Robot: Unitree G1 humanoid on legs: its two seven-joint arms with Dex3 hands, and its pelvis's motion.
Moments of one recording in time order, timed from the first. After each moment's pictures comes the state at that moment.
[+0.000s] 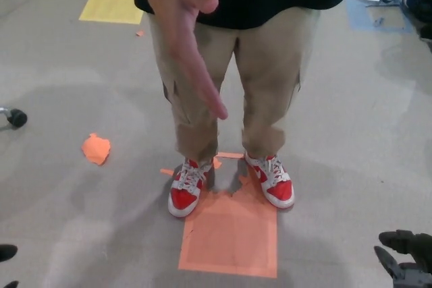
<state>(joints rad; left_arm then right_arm) -0.11 0.63 0.01 0.91 0.09 -0.21 -0.25 -0.46 -0.42 0.14 1.21 -0.20 -0.03 0.35</state>
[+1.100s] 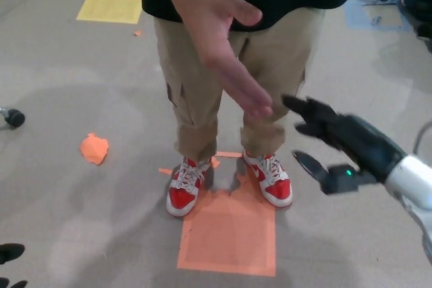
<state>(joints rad) -0.12 0.63 0.01 0.95 0.10 -0.26 -0.30 -0.39 -0.37 0.21 0.10 -0.20 0.11 0.40</state>
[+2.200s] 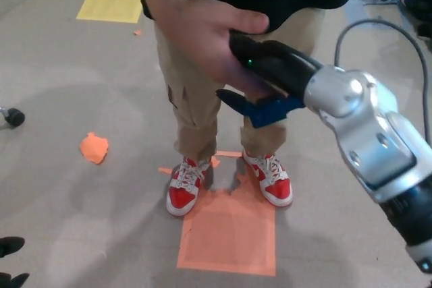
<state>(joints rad) -0.13 0.65 0.01 0.95 0.10 -0.30 -0.30 -0.86 -0.26 0.47 0.27 -0.34 0.53 0.43</state>
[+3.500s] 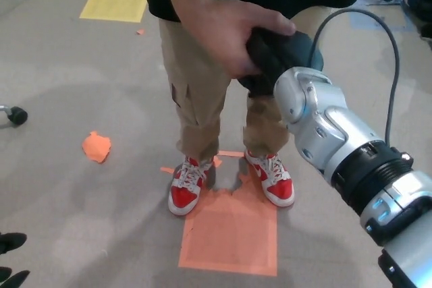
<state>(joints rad) -0.13 0.65 0.02 0.94 0.10 -0.30 -0.32 -1.01 -0.11 0.52 0.85 -0.54 0.24 -0.17</state>
